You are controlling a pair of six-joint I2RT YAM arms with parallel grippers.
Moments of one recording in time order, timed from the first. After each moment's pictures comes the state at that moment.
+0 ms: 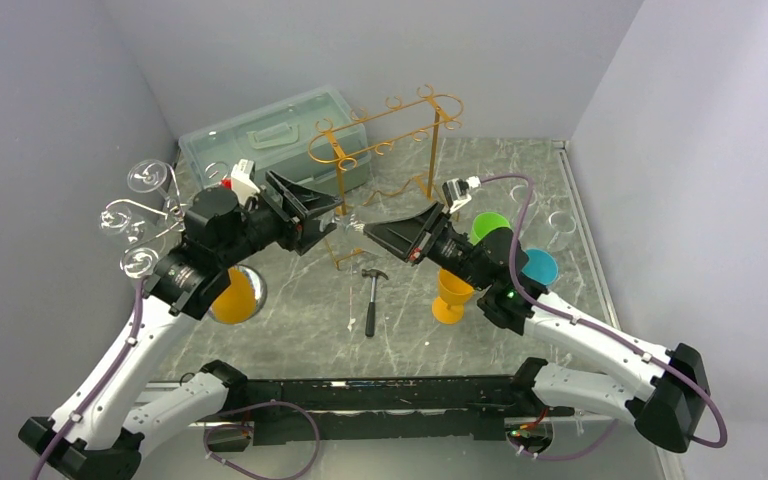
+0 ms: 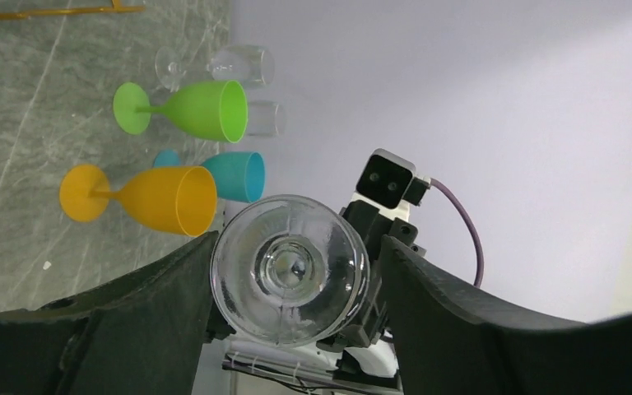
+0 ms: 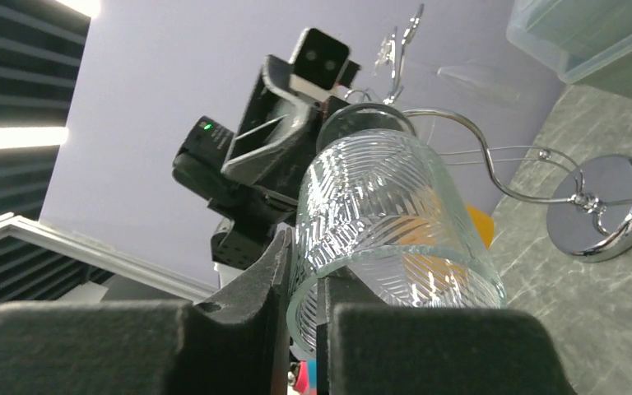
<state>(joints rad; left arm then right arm) -0.50 0.89 1.07 -0.35 0.27 -1.40 0.85 1.00 0.75 0.52 -0.18 1.30</state>
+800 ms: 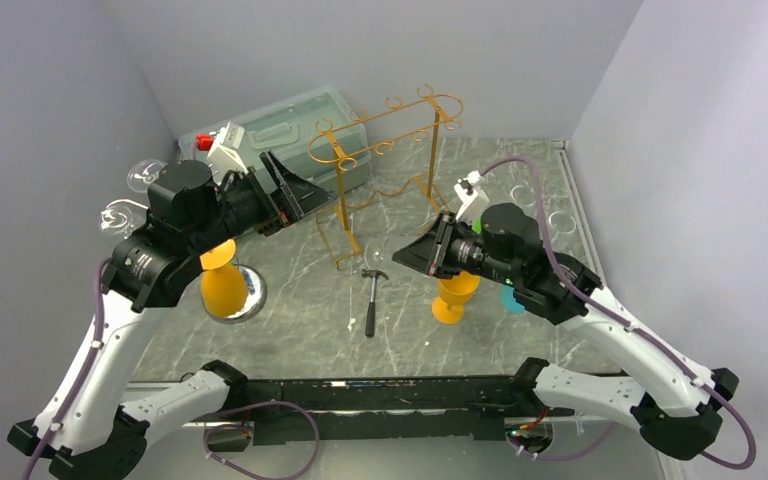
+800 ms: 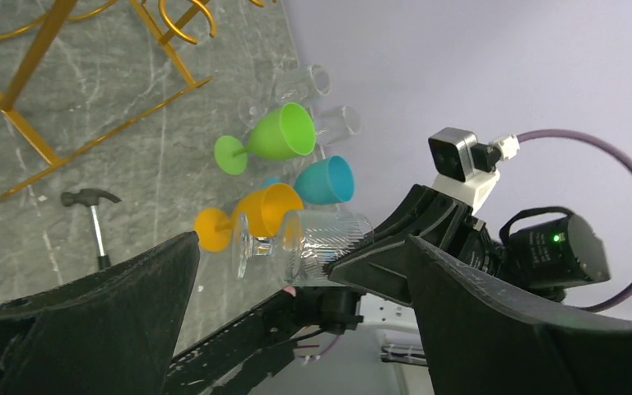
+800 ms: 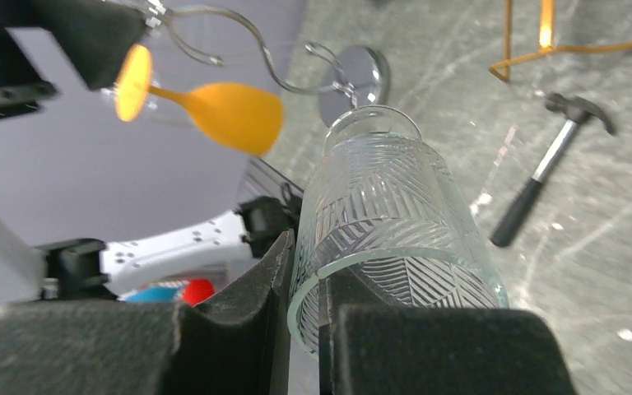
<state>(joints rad) -0.50 0.97 1.44 -0.68 0.25 -0.90 0.85 0.92 1.12 -0.48 -0.11 0.94</state>
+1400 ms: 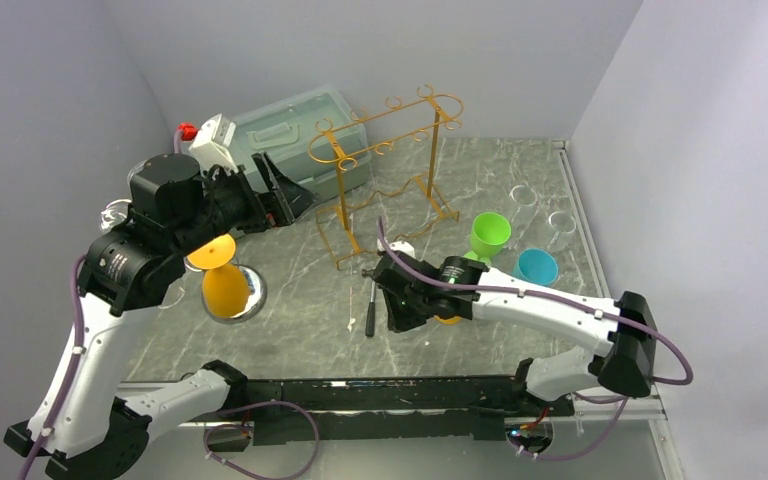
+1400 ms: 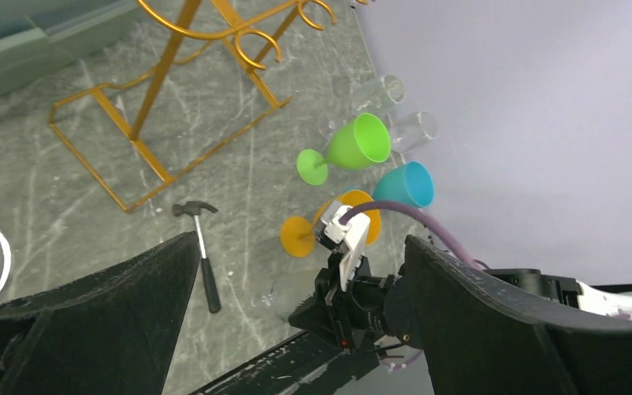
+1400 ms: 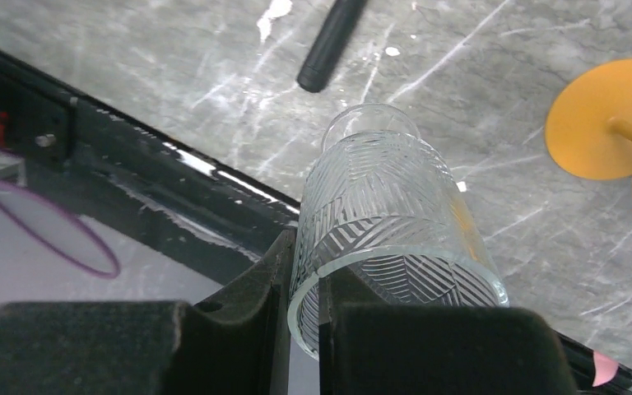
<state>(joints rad) -0.50 1.01 1.61 -0.88 0.14 -0.67 1.13 1.34 1.16 -0.88 0.11 0.76</state>
